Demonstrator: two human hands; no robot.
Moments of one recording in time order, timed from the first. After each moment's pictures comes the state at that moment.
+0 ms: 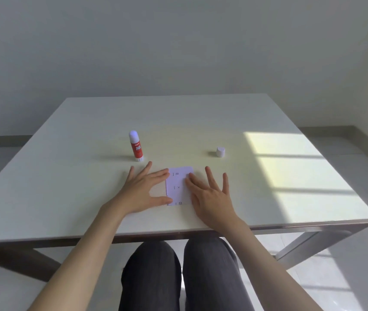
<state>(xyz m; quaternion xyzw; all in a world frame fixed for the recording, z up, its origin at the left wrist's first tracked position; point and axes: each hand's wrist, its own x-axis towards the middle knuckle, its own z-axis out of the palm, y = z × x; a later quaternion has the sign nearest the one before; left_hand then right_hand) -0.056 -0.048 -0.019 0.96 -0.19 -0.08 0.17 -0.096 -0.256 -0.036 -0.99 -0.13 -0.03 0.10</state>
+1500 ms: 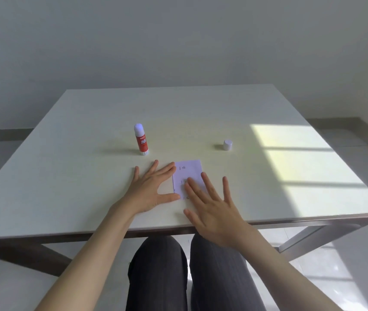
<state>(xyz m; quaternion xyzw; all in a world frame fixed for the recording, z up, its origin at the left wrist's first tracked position) -0.059 -0.048 -0.030 0.96 -0.18 -0.11 0.20 -0.131 -0.246 -0.034 -0.98 -0.19 0.01 0.06</state>
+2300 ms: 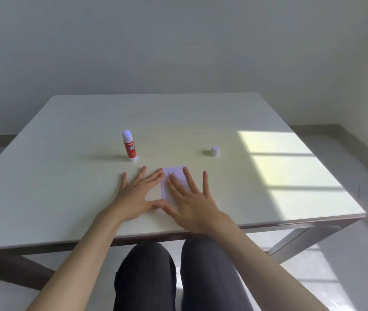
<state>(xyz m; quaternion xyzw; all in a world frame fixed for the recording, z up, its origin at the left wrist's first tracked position) -0.058 -0.046 -0.036 0.96 -0.19 -0.10 0.20 -0.099 -0.228 -0.031 -0.98 -0.20 0.03 0.08</state>
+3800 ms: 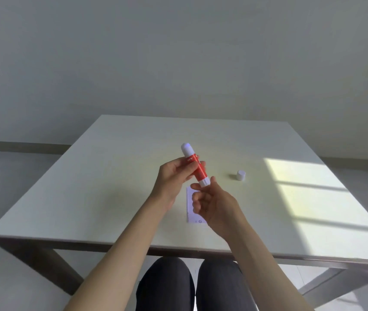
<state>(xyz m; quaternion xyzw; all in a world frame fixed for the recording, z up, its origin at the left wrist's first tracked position) -0.063 -0.087 0.051 0.62 -0.06 0.00 0.78 -0.097 -0.218 0.033 -0.49 0.07 0.18 0.85</state>
